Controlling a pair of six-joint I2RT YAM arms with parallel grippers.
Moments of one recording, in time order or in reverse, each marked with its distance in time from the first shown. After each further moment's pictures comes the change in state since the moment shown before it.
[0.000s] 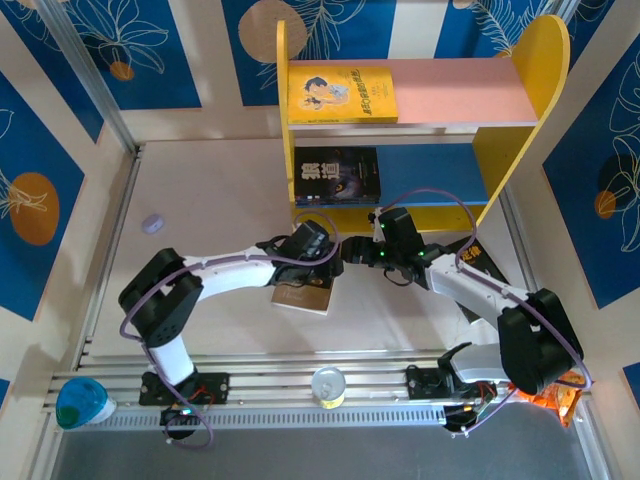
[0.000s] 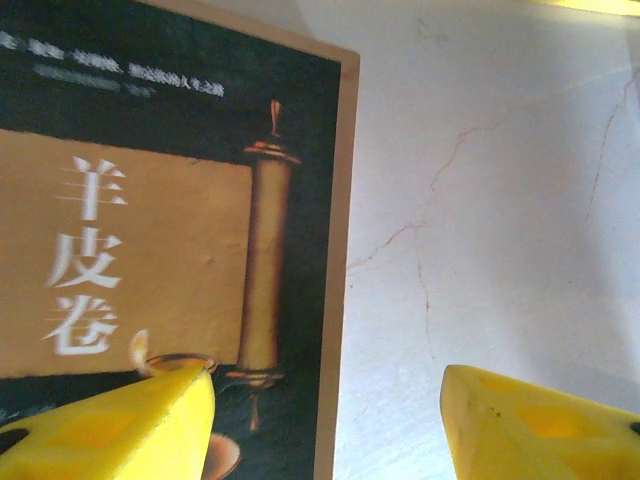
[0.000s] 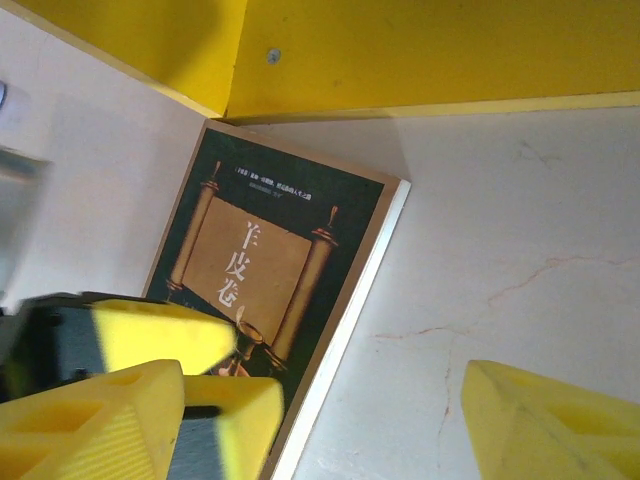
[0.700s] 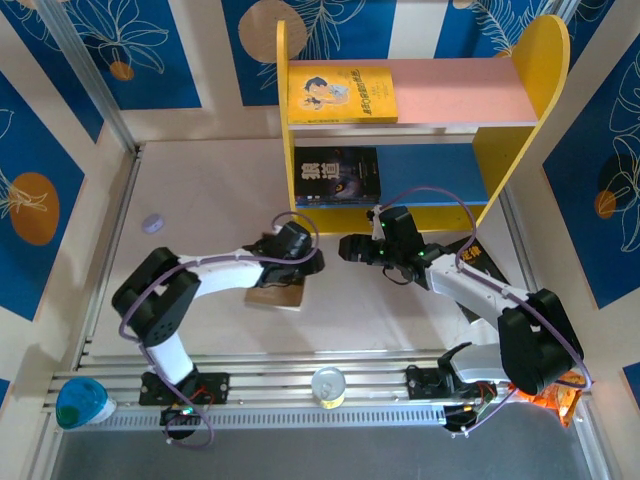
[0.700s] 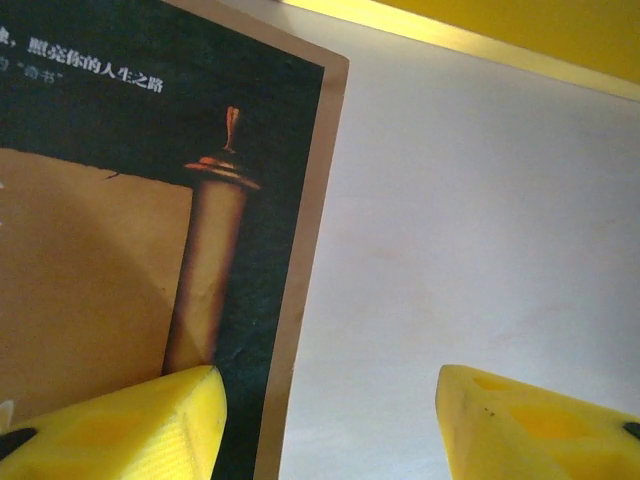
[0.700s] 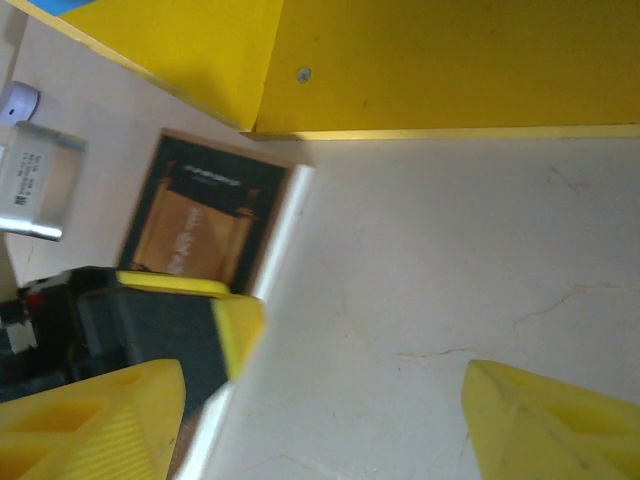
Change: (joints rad) left arm 0.077 0.013 -0.121 0.153 -0.016 -0.095; right arm 0.000 -0.006 0.000 0.040 -0.022 -0.008
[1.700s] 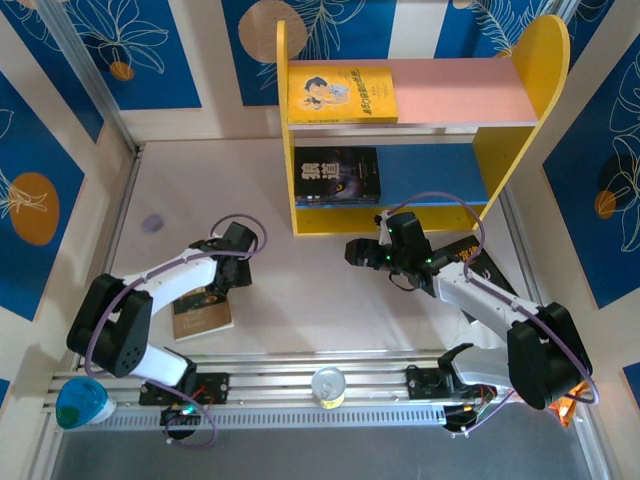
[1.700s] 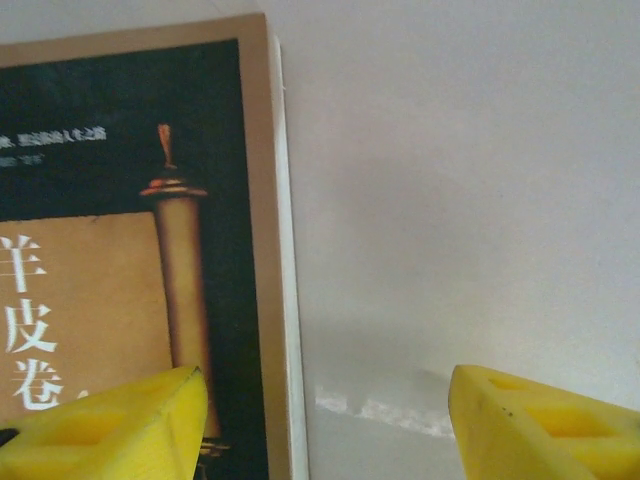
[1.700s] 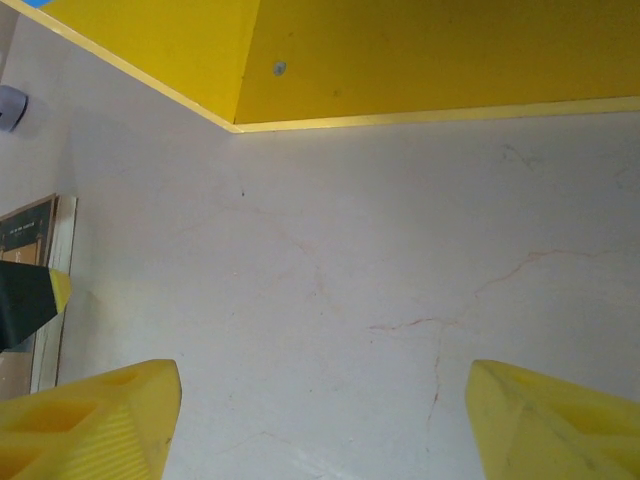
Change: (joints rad) left arm 0.319 -0.275 -0.145 -0.560 -0.297 0.278; right arm -0.017 -0.076 -0.056 -0.016 0.014 0.000
